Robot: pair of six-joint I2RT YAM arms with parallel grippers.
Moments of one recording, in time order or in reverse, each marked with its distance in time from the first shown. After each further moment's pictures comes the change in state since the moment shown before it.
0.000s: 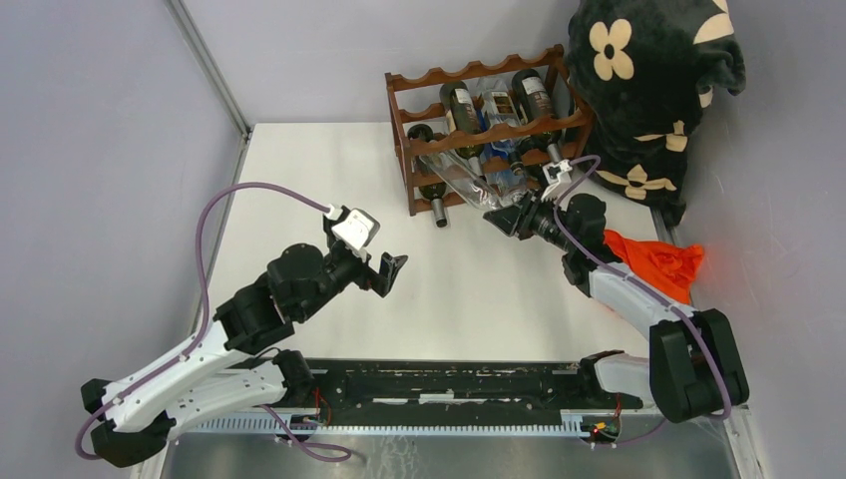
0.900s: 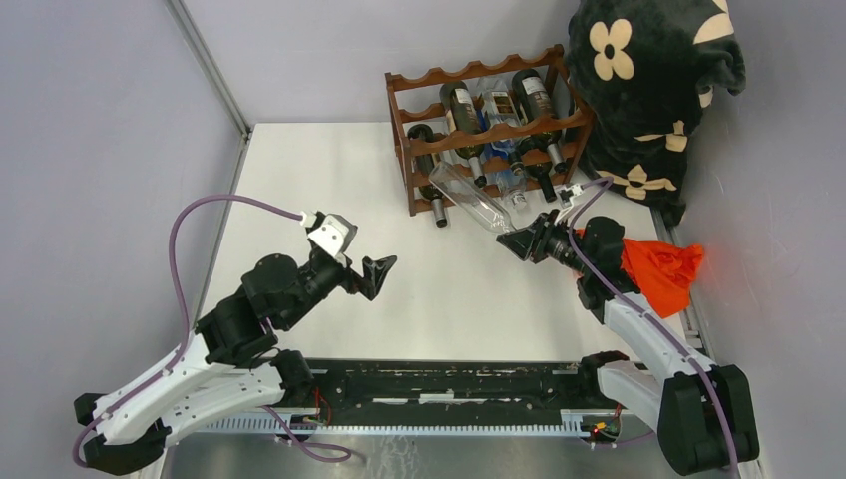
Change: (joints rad) left arm 0.000 -0.102 -0.015 -0.005 0.000 -0.021; right arm -0.059 -0.232 -0.129 -0.133 -0.083 -0.103
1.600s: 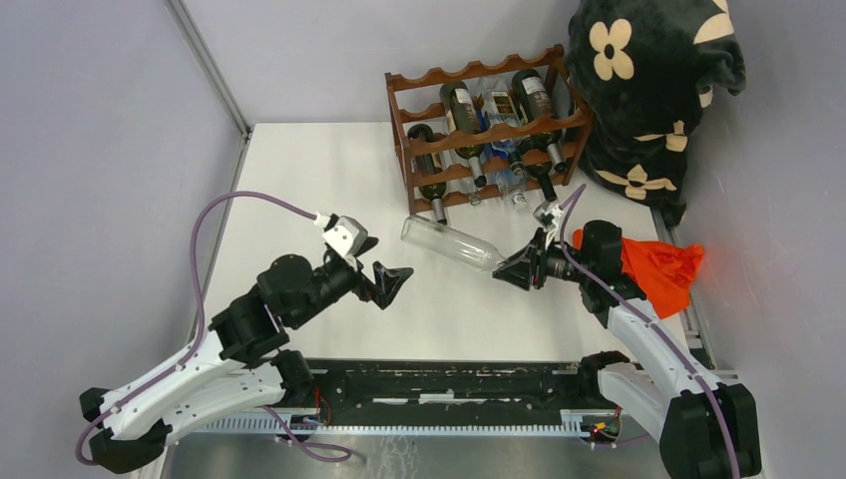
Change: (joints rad) left arm 0.000 0.024 -0.079 0.086 0.130 -0.125; right arm 0.000 -0.066 0.014 -0.299 -0.341 -0.373
